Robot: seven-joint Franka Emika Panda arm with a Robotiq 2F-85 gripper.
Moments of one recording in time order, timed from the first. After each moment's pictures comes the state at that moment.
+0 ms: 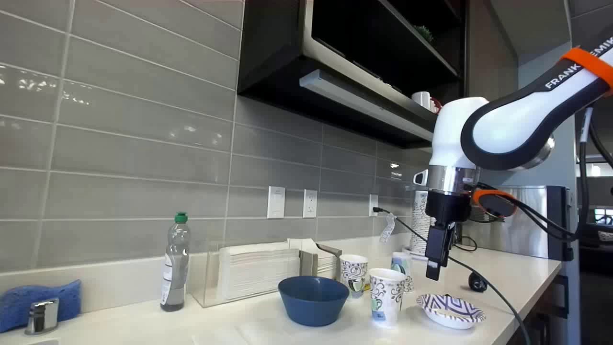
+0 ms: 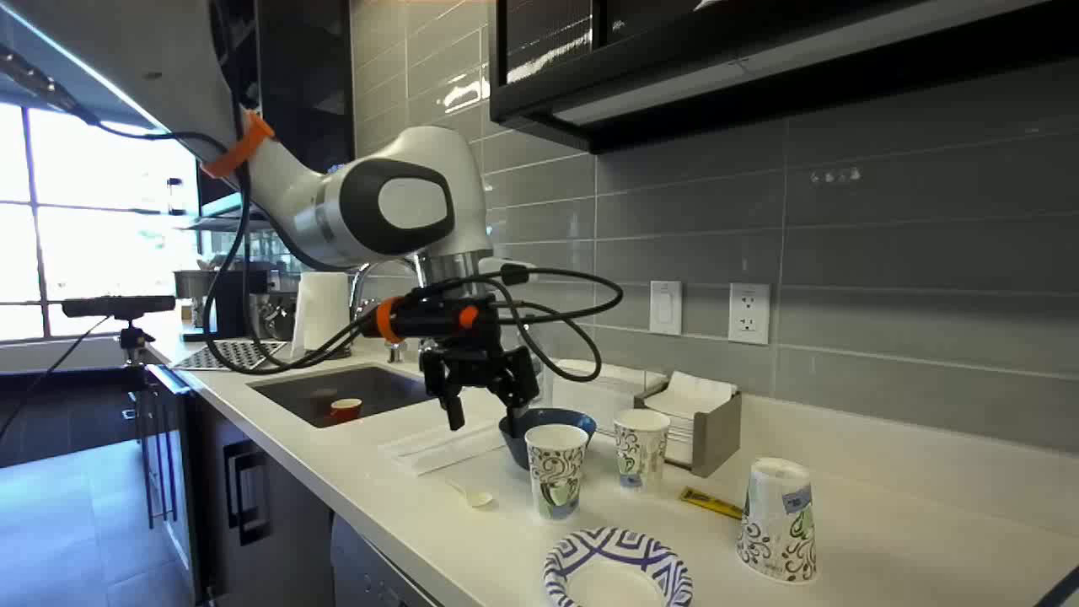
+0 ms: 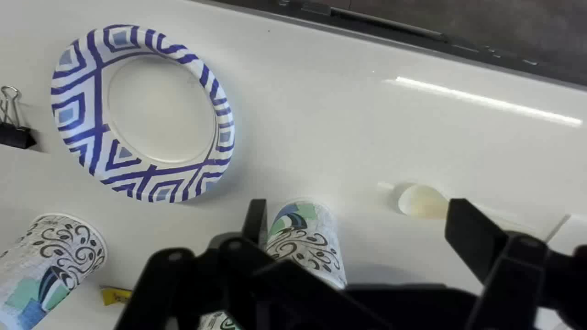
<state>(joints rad) -0.02 -0.36 -0.04 -2.57 -0.13 2.38 -0.17</state>
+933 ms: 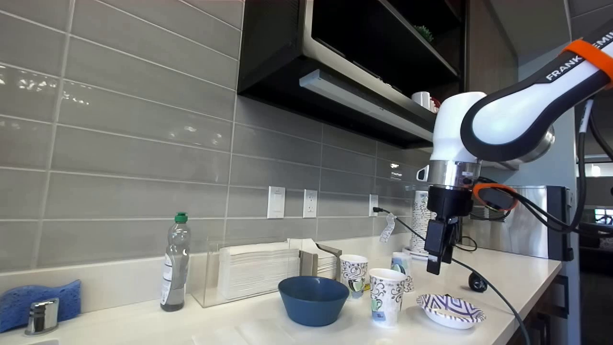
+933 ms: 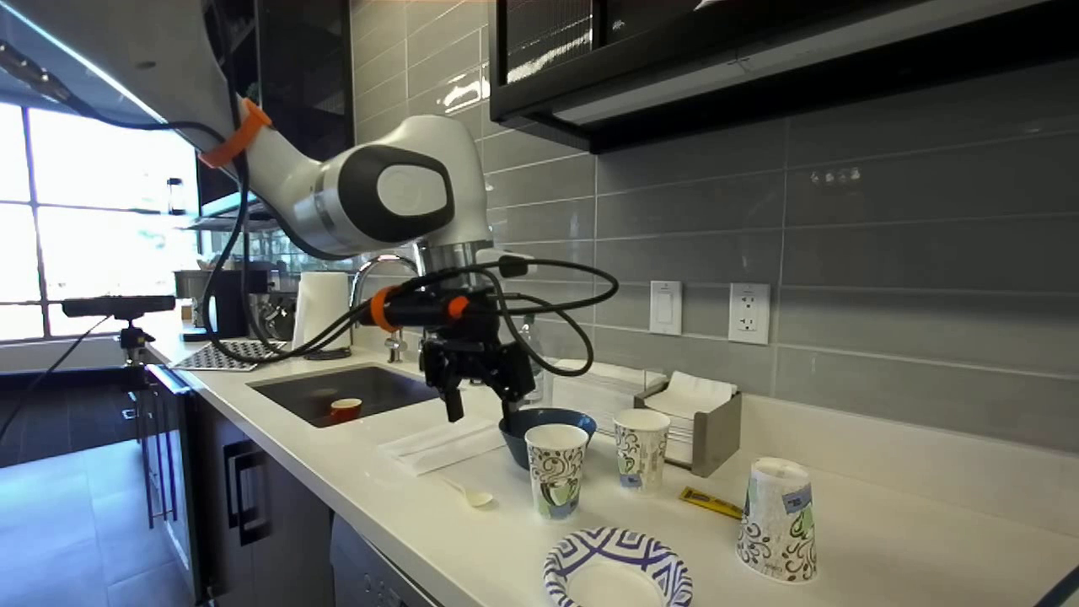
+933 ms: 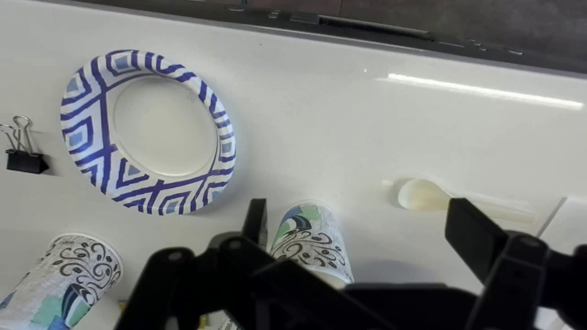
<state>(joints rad) -0.02 -0.38 -0.04 -2.55 -0.11 2.33 -0.10</state>
